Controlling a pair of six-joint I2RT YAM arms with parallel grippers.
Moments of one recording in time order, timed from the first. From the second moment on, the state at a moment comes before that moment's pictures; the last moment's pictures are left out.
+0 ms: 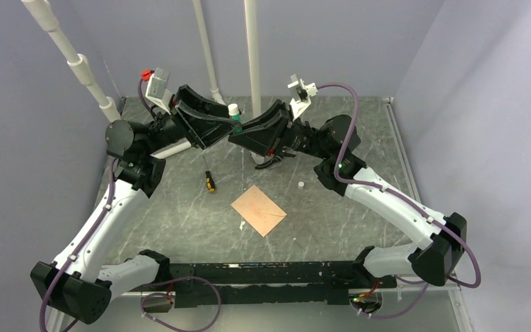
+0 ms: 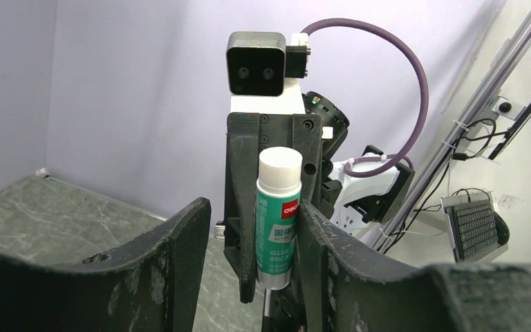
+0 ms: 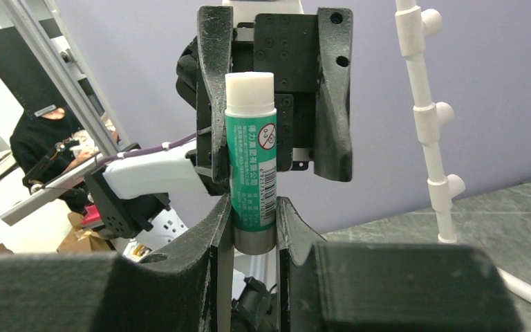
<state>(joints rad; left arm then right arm) -0.39 1.08 1.14 0.61 0.84 -0.90 0.80 1.29 1.21 0.58 -0.63 0.67</state>
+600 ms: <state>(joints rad) -0.41 1.11 1.12 0.66 0.87 -0.91 0.79 1.32 1.21 0.60 -0.65 0.69</state>
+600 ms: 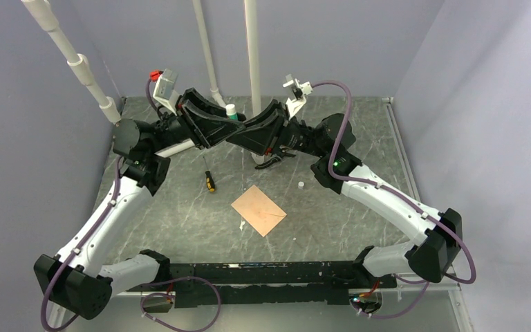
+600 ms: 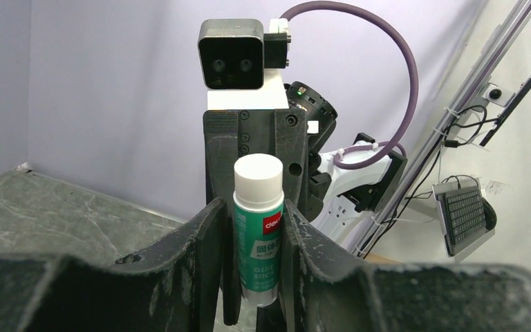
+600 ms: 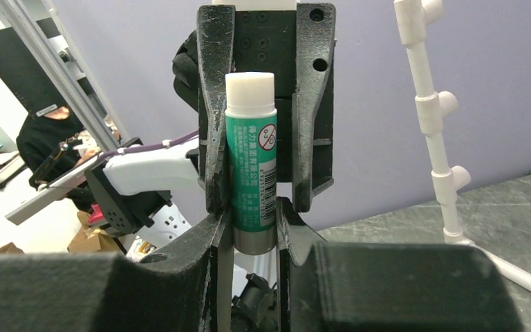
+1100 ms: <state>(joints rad) -0.41 1.09 1.10 0.53 0.87 -0.81 0.79 1.29 1.19 0.50 -0.61 0.64</state>
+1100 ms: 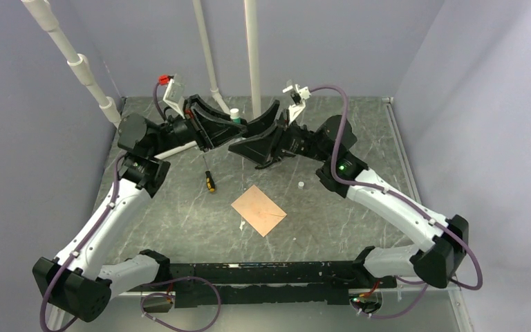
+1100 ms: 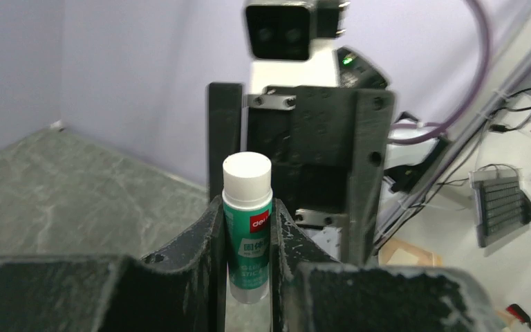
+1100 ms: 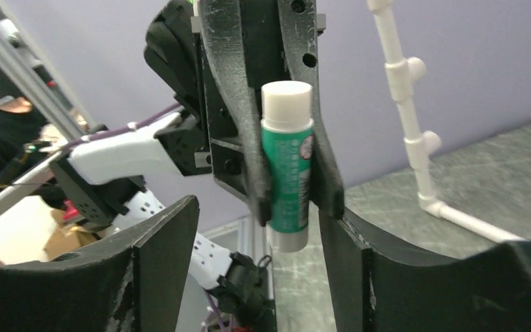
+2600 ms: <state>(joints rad) -0.41 1.08 1.17 -0.21 0.82 -0.23 0.51 1.79 1.15 -0.59 0.17 0.56</state>
